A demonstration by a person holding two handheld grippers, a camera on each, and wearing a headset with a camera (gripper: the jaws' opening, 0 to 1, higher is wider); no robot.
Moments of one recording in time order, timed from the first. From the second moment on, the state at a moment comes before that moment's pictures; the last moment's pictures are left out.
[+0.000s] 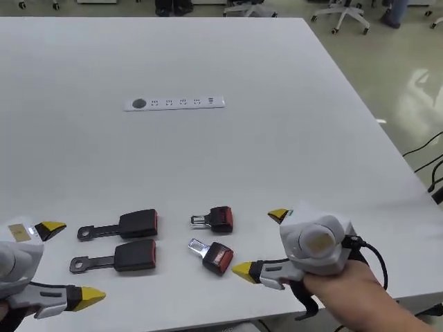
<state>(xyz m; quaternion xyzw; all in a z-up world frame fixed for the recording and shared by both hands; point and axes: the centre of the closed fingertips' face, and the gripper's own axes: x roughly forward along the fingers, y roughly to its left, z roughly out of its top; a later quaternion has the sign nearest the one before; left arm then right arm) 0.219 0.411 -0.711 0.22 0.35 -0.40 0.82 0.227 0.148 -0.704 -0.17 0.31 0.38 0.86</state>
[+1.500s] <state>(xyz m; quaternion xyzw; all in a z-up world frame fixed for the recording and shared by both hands) 0.237 0.350 -0.759 0.27 0.38 -0.50 0.73 0.227 0.207 -0.764 -0.21 0.36 0.46 0.78</state>
